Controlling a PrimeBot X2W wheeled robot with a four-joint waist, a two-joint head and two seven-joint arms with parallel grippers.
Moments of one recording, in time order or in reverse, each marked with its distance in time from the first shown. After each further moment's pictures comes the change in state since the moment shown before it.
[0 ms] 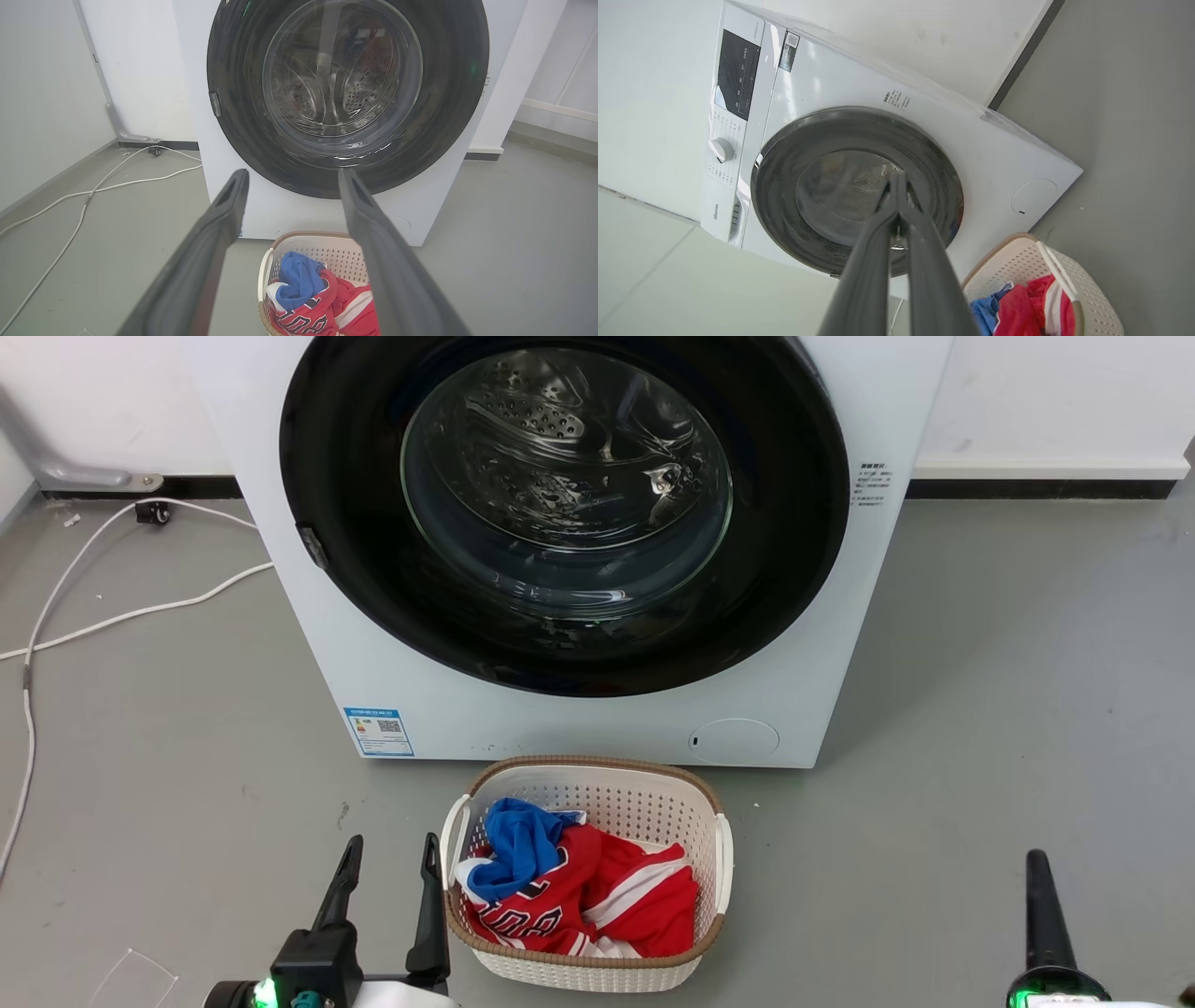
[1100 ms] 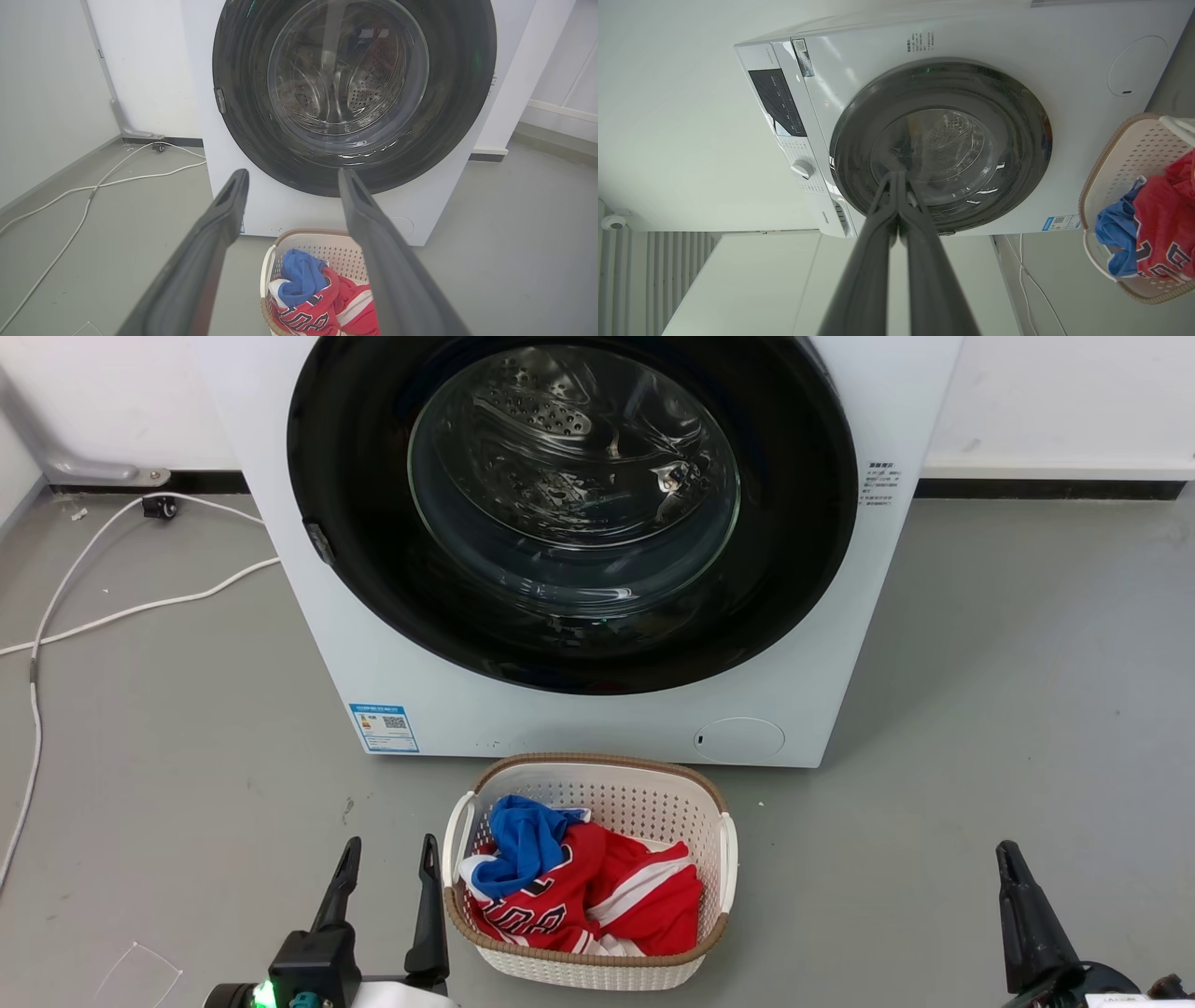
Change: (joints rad) left arm 0.002 0.000 -0.001 0.001 -0.008 0.006 0.000; right arm 0.026 0.000 -0.016 -0.098 0.526 0.000 0.245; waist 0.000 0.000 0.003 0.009
